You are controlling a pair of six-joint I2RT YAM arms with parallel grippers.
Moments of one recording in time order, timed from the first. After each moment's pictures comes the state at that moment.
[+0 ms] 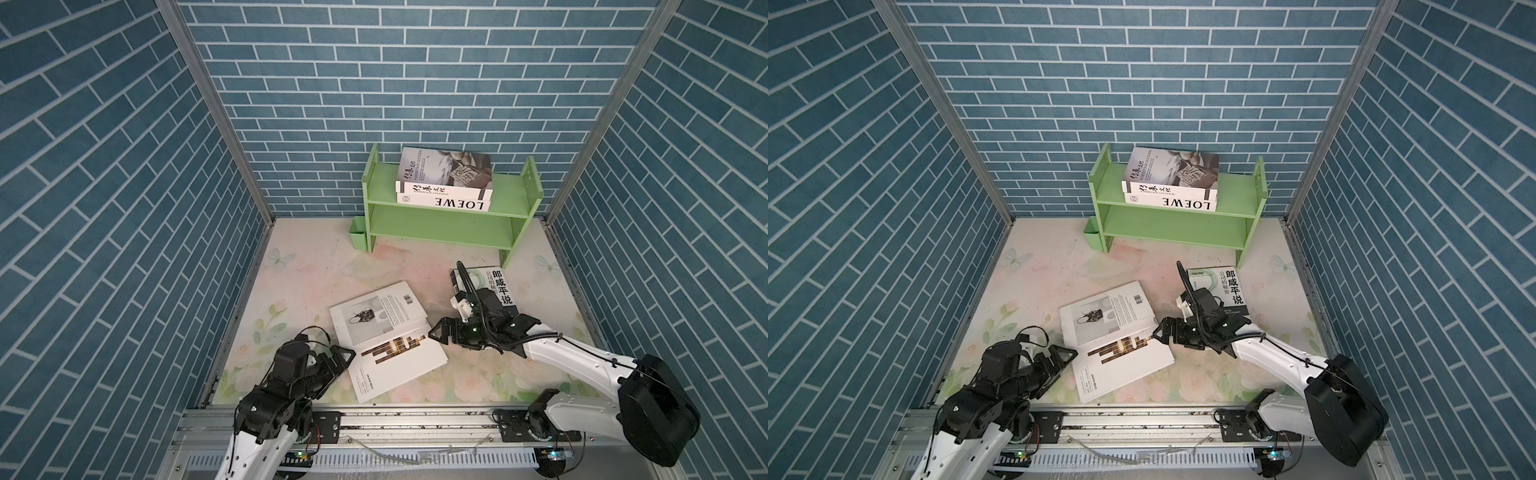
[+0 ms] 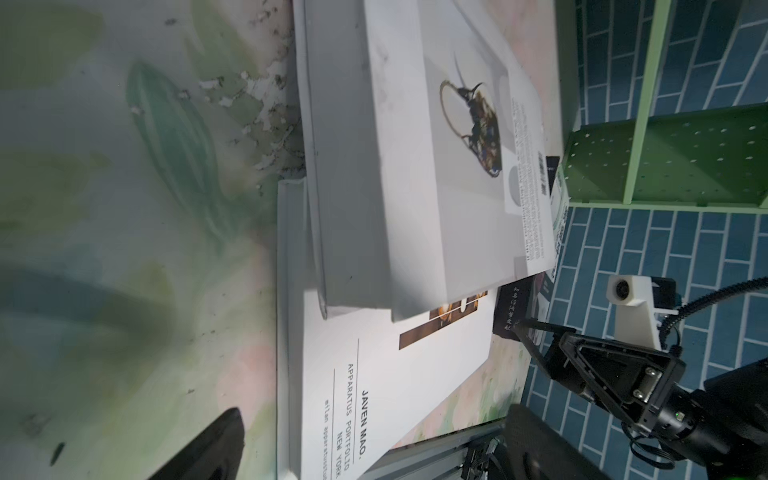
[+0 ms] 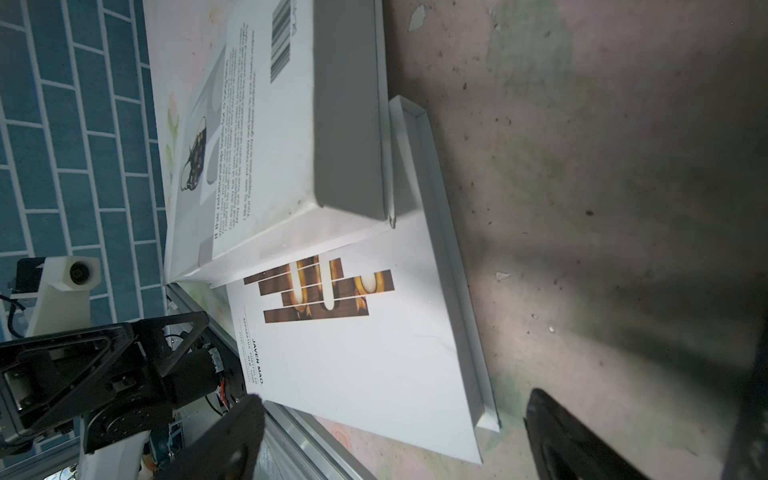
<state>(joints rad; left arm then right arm) -0.35 0.18 0.31 -0.93 0.36 -1.07 0.72 1.22 0.61 -0.30 -0.42 0.76</state>
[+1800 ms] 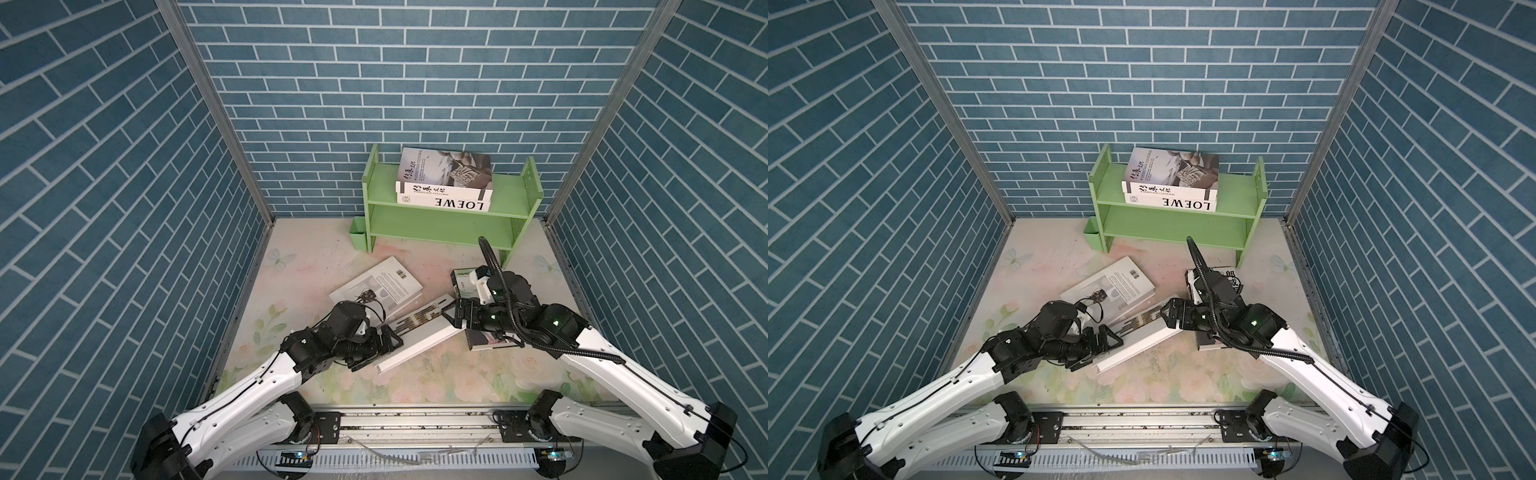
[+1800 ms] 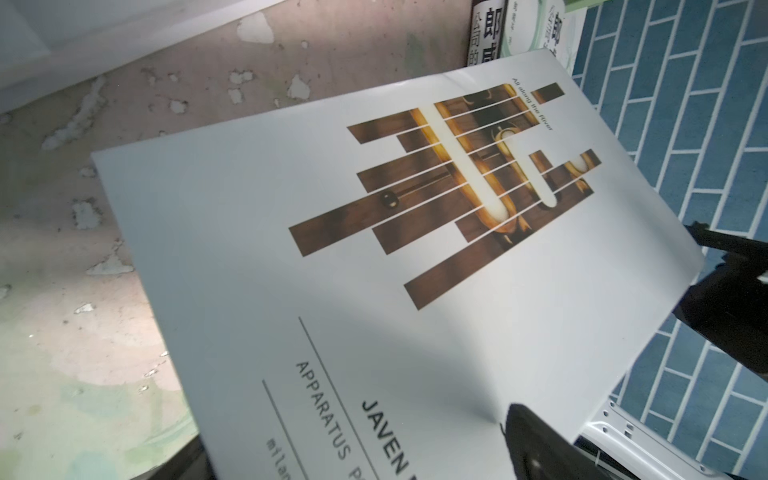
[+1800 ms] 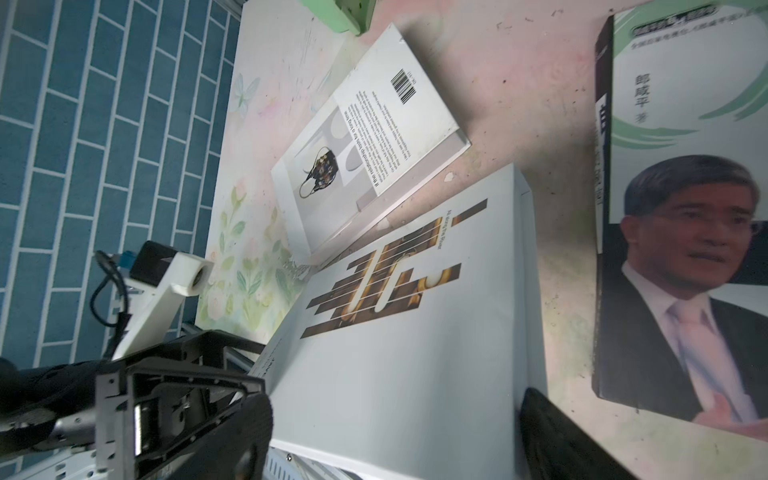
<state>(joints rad) -0.77 0.91 0.67 -0.58 0.36 -1.08 0.80 0.99 0.97 -0.72 -0.12 0.75</state>
